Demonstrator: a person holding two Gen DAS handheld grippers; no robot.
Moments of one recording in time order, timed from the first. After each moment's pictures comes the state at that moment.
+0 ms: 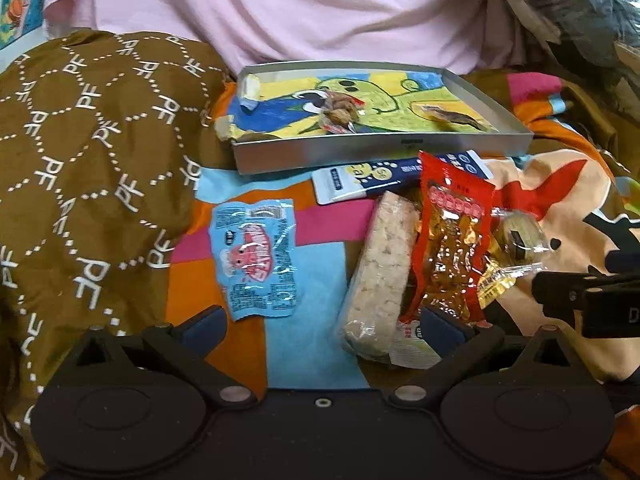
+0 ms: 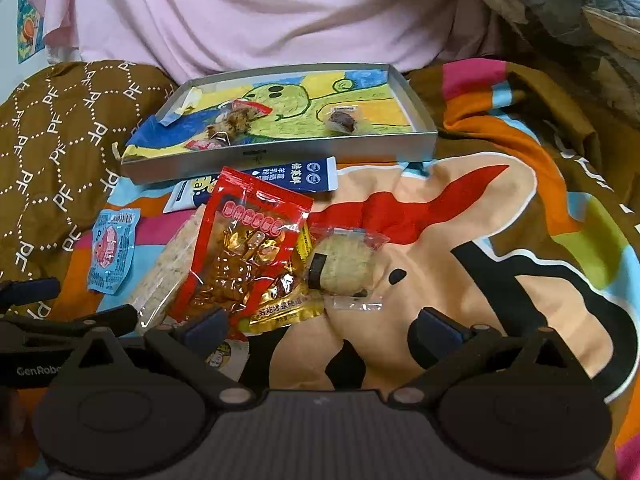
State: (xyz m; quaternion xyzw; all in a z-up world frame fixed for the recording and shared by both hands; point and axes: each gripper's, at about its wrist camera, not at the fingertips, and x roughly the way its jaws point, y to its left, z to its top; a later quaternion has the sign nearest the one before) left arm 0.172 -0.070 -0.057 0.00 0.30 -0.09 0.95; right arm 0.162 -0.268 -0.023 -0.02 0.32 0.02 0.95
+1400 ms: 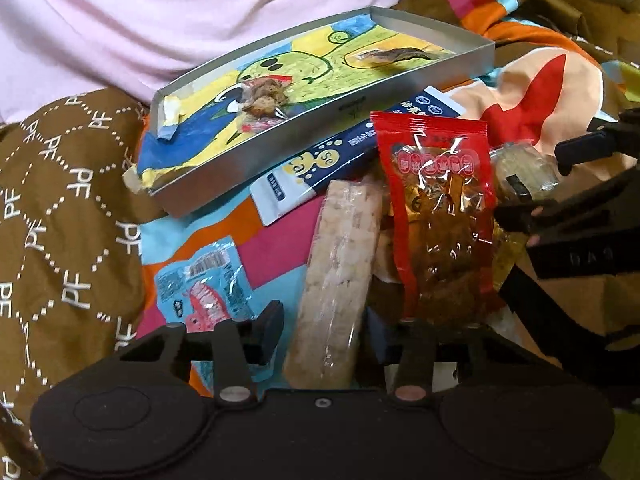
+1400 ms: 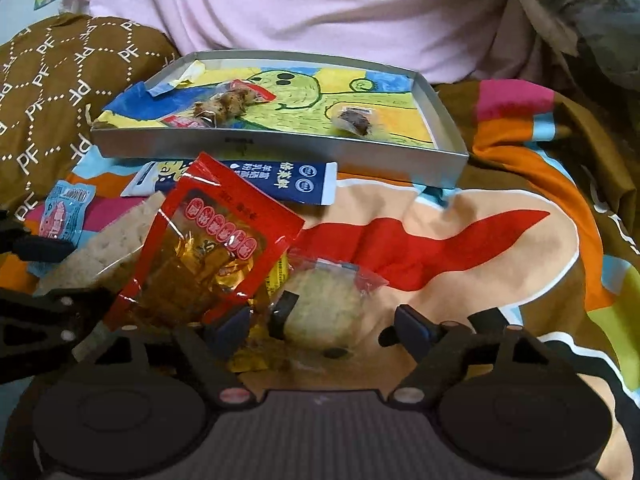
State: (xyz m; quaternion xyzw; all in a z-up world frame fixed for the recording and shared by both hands) left arm 0.219 -0.120 -0.063 0.18 0.33 -0.13 0.92; right arm 0.218 -0.270 -0.047 -0.11 0.31 0.03 0.94
